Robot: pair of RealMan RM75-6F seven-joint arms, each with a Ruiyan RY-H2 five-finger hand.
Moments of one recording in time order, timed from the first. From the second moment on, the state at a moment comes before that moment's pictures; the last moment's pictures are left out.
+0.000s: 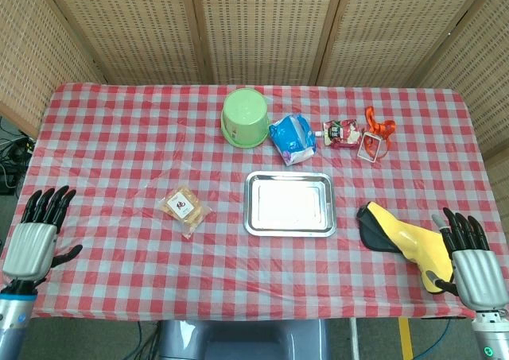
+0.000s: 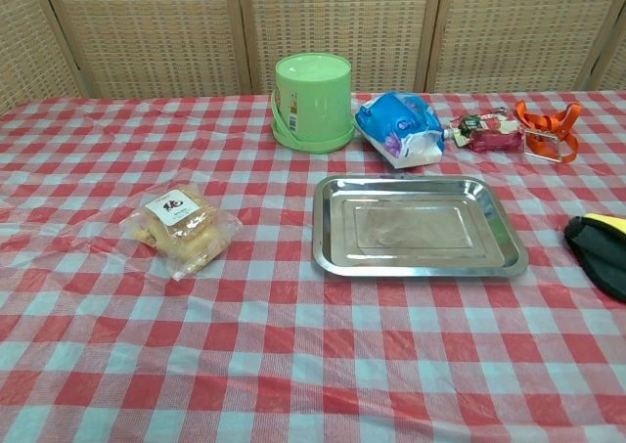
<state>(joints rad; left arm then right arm) -0.27 -1.24 0.16 -1.61 1.43 1.66 0.20 0.04 -1.12 0.03 -1.61 -1.59 1.55 -0.08</state>
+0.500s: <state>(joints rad) -0.24 -1.23 0.12 -1.62 1.48 1.61 0.19 0.04 -1.12 0.03 -1.60 -1.59 1.55 -0.08</state>
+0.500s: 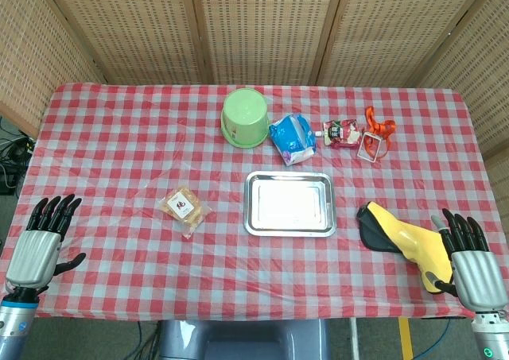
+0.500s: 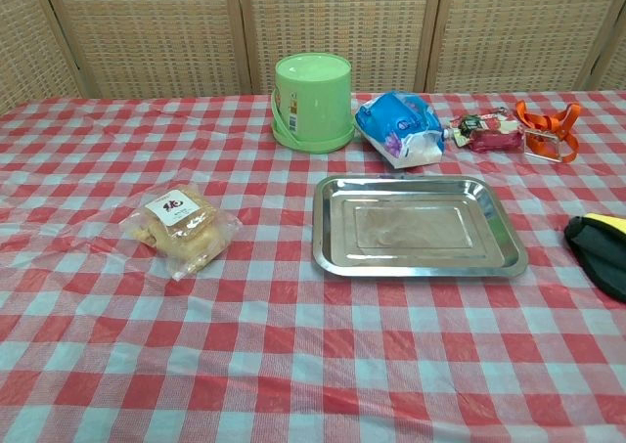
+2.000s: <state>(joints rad) -0.85 -1.36 -0.13 -1.56 0.99 0.72 0.60 0.07 -1.13 0.07 -1.54 -1.48 1.46 -0.01</state>
